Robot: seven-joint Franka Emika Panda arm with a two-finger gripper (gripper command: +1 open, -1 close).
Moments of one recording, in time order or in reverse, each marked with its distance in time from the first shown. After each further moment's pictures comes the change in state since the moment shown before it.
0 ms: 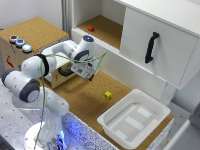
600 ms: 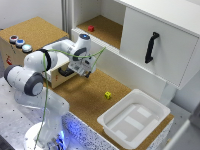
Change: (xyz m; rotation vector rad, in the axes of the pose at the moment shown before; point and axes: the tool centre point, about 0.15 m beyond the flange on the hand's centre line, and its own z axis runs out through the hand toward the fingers) arm 0.029 -0.041 0.019 -0.018 0.025 0.058
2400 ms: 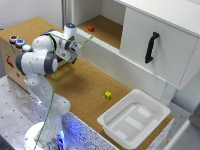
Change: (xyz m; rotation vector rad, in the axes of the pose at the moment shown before) arm 0.083 -0.198 0.033 0.083 0.019 -0.087
